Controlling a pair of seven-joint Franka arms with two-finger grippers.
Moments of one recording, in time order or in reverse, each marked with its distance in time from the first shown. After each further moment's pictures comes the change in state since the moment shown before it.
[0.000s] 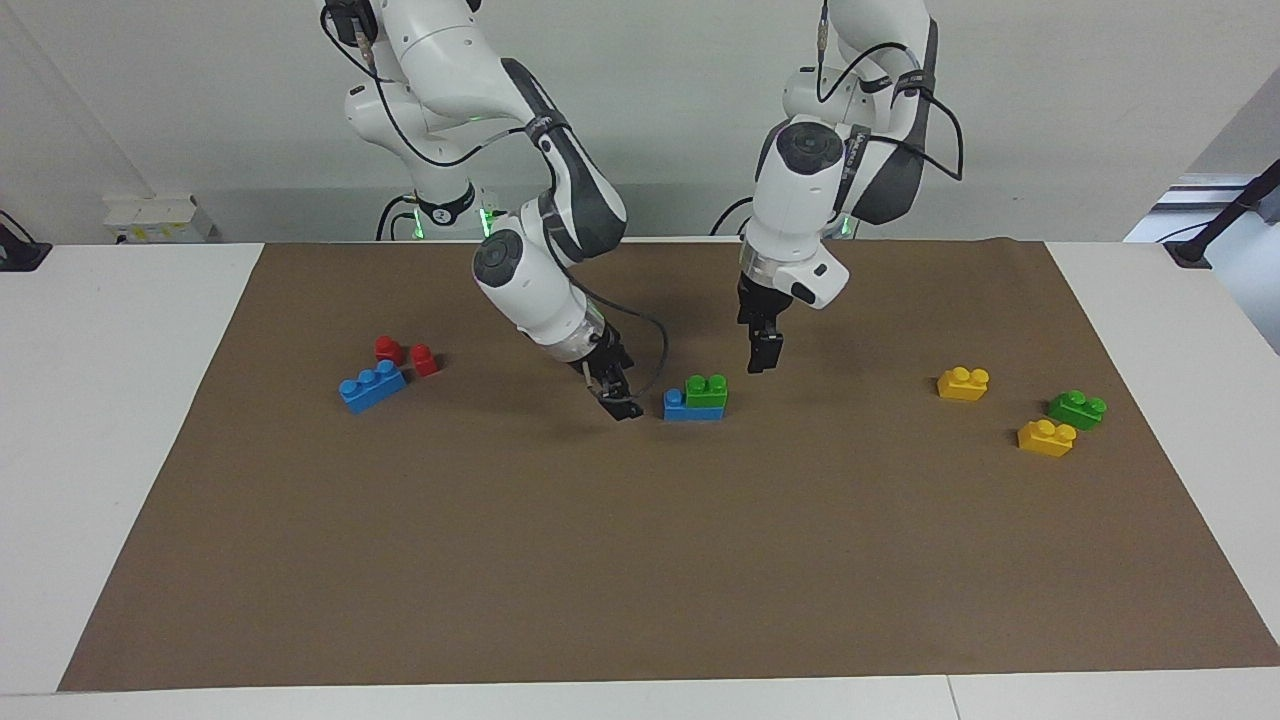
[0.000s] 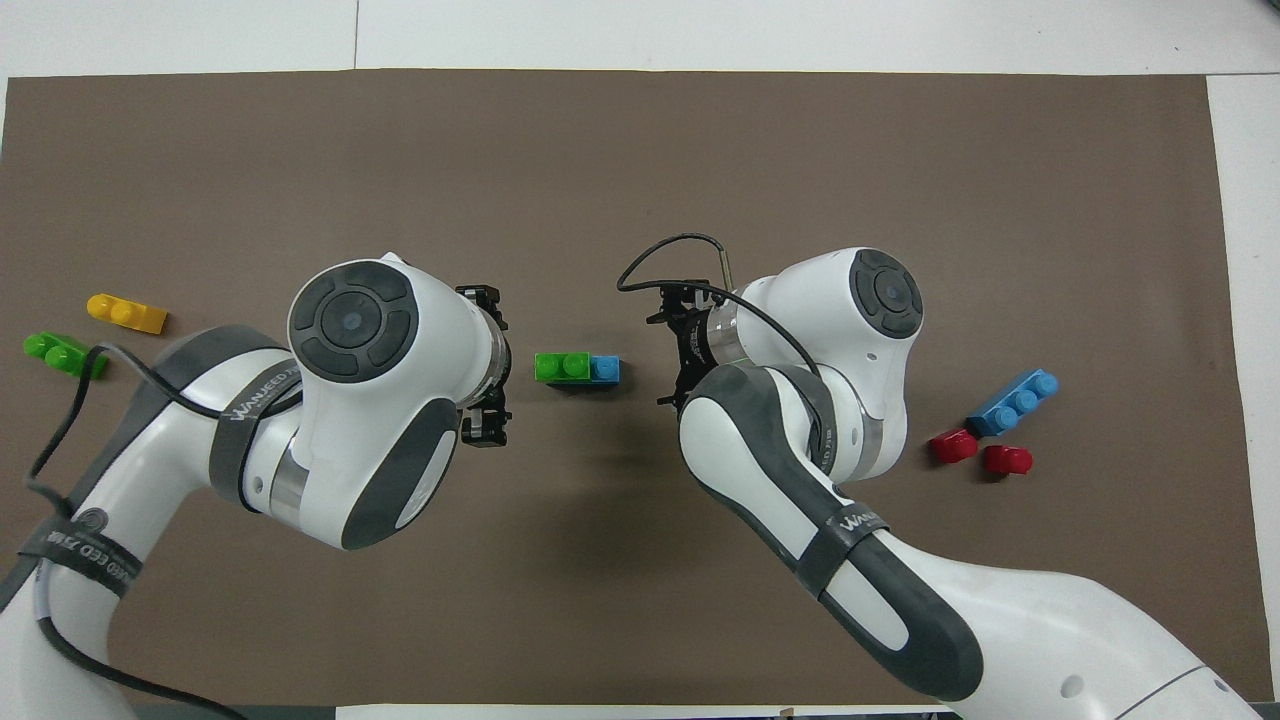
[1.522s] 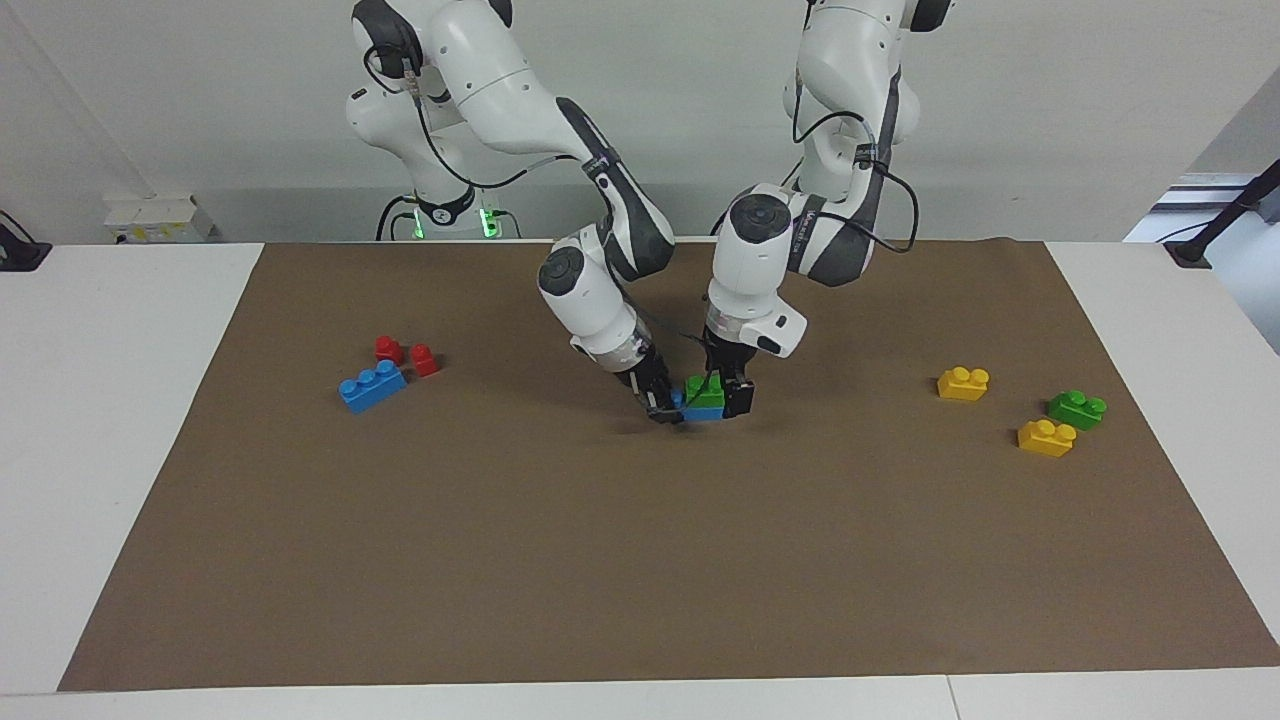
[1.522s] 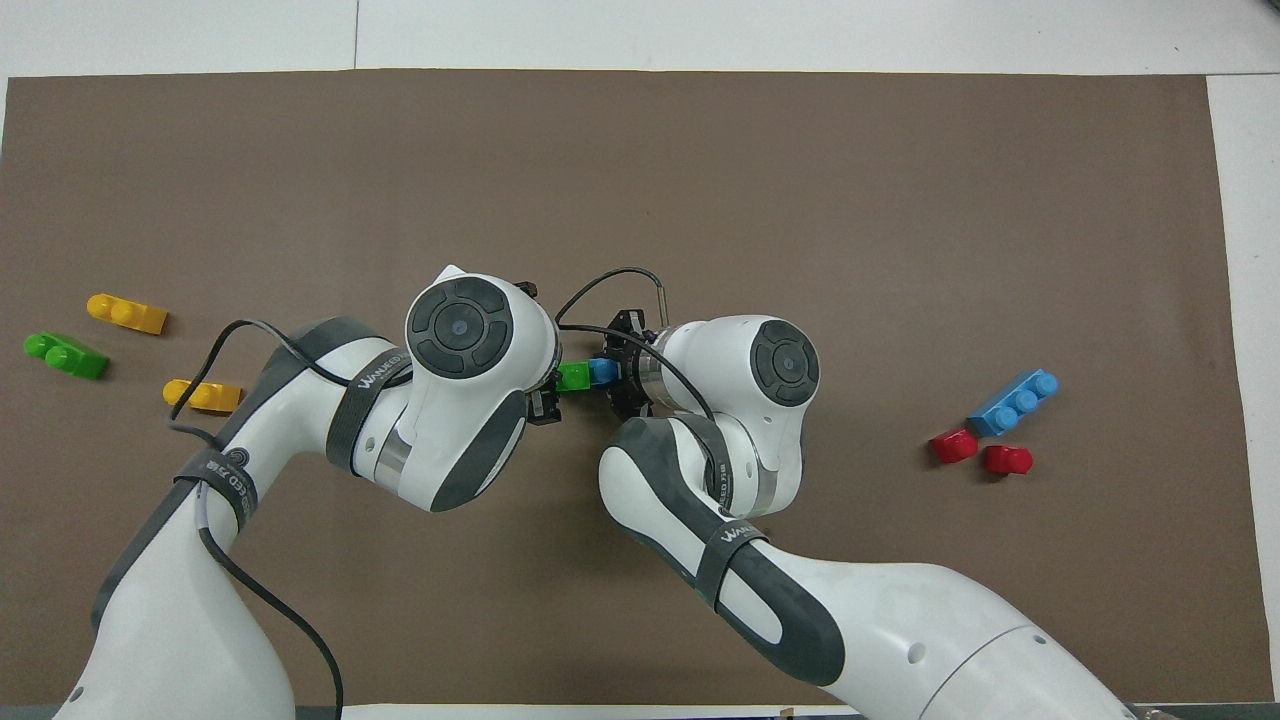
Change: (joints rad) left arm -0.038 0.149 0.002 0.007 0.037 0.178 -0.160; right arm 0.127 0.126 0.000 0.001 0.059 0.276 0.004
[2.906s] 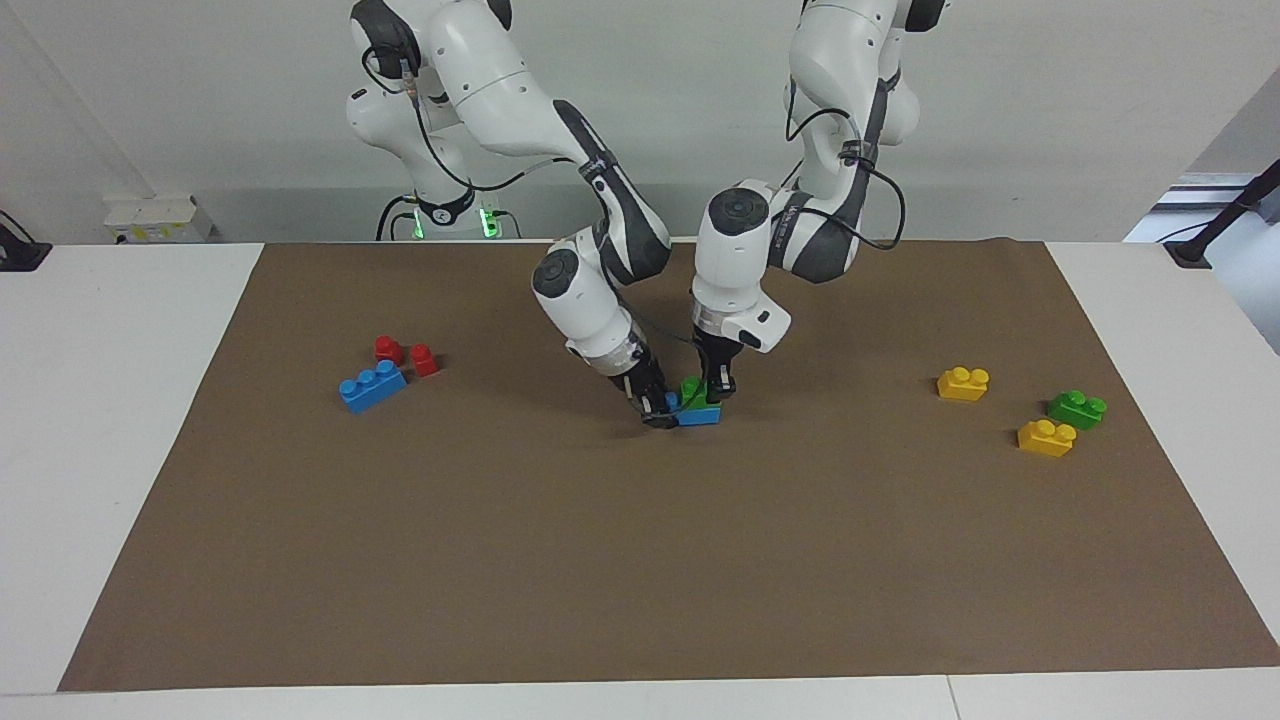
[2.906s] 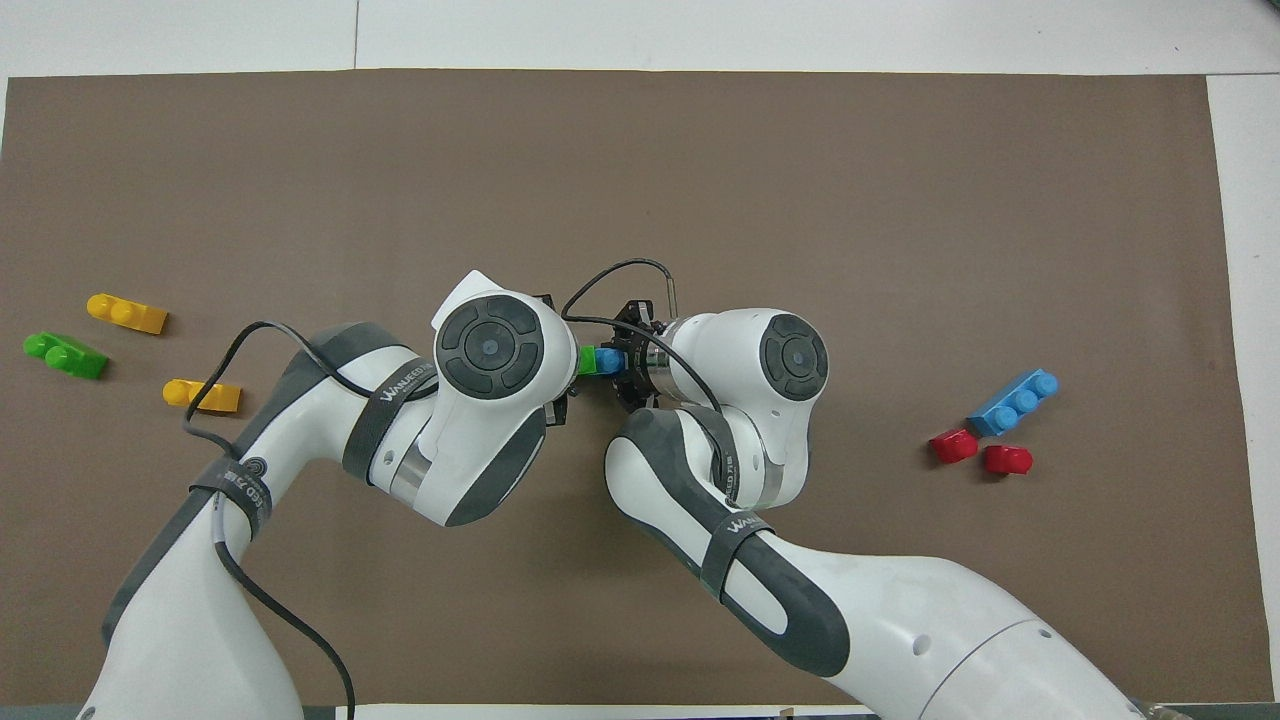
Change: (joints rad) left arm -0.034 -0.021 0.000 0.002 0.040 -0.017 0.027; right arm -0.005 0.004 -0.011 0.008 0.000 0.012 0.009
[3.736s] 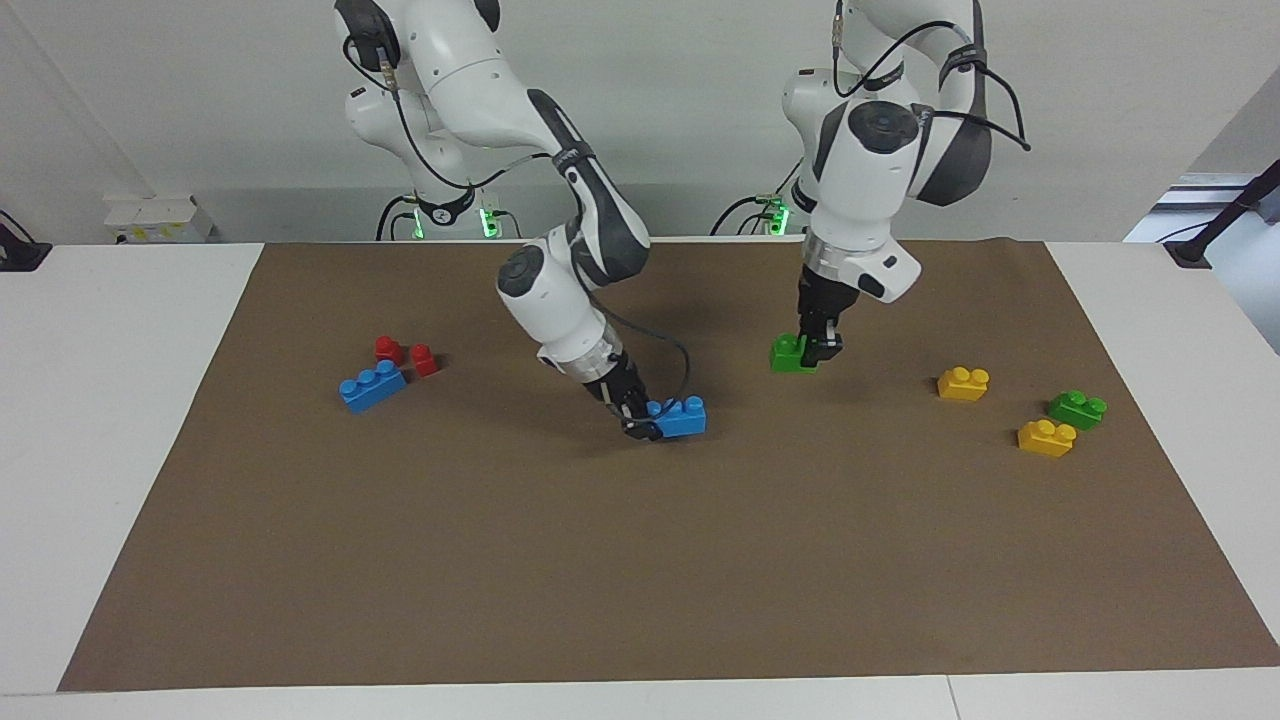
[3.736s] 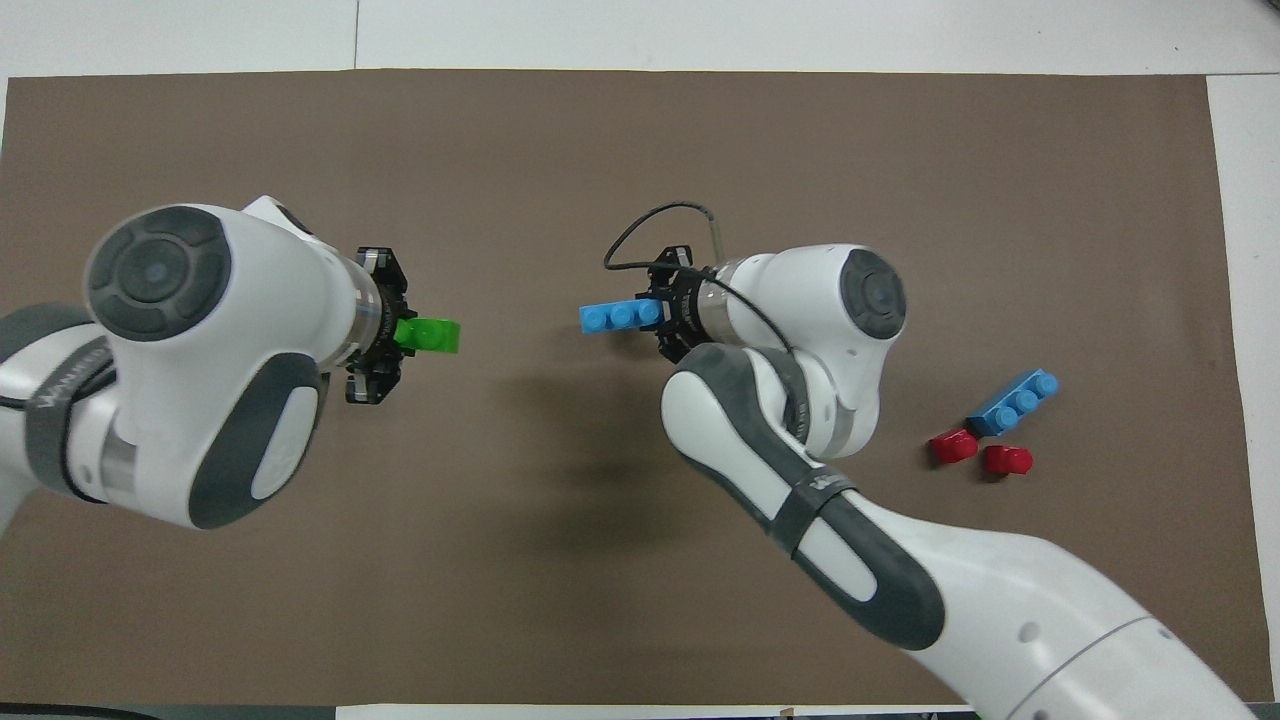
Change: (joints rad) left arm 0.253 -0.225 0.022 0.026 -0.066 -0.264 0.513; right arm -0.156 -0.075 -0.031 0.089 -0.034 -0.204 -0.197
